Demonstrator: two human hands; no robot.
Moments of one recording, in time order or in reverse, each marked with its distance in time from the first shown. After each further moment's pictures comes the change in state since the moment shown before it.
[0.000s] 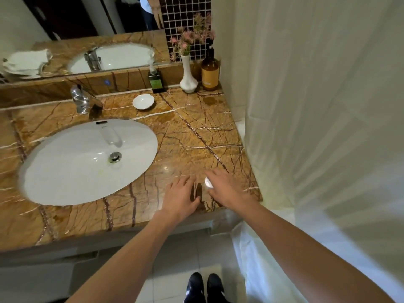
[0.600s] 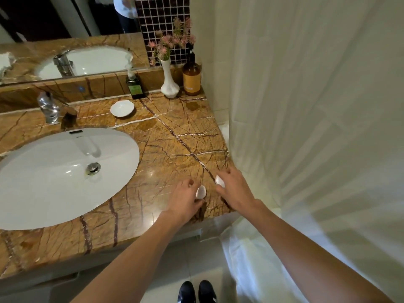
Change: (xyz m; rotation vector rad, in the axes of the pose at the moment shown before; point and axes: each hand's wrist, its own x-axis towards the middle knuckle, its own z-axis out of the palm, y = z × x) left_hand 0.040 0.028 0.020 -0.057 0.006 0.125; right_hand -0.012 0.045 -0.021 0.187 0.152 0.234
